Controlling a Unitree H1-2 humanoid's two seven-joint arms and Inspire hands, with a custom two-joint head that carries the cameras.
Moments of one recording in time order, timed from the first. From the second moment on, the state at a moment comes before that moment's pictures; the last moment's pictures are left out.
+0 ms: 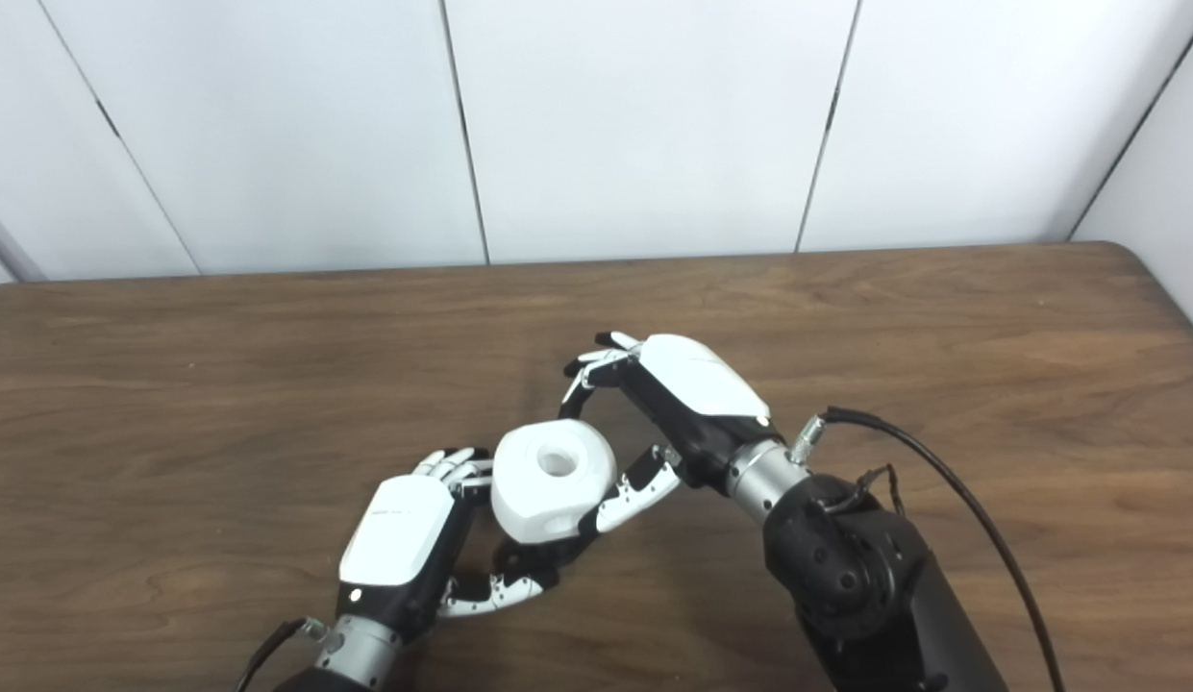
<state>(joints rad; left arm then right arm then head) 0.05 0.14 -0.42 -0.22 1.05 0.11 0.00 -0.25 -0.27 0.34 -0.51 -0.74 0.39 0.53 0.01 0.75</state>
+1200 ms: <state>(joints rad) 0.05 0.15 -0.42 -0.22 1.05 0.11 -0.01 -0.25 -0.27 0.35 -0.50 -0.73 0.38 0.53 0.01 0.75</state>
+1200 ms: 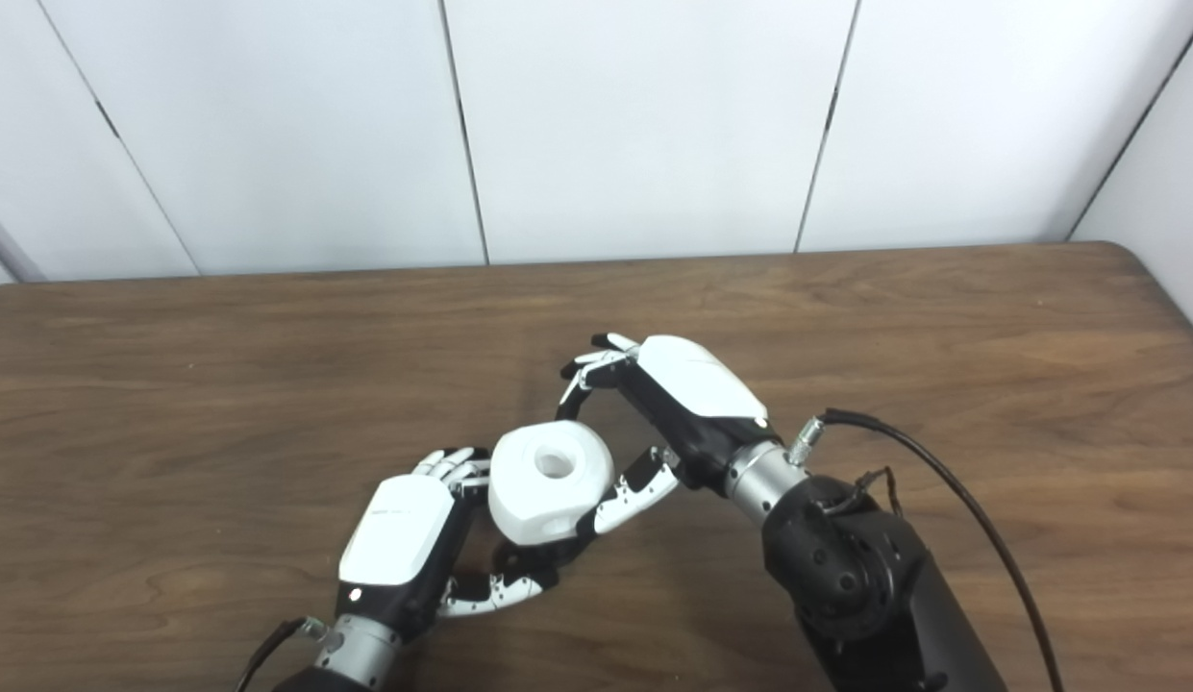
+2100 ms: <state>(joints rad) 0.05 0.15 -0.42 -0.22 1.05 0.11 -0.01 -0.30 -0.29 0.37 -0.49 -0.75 0.36 0.57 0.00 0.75</state>
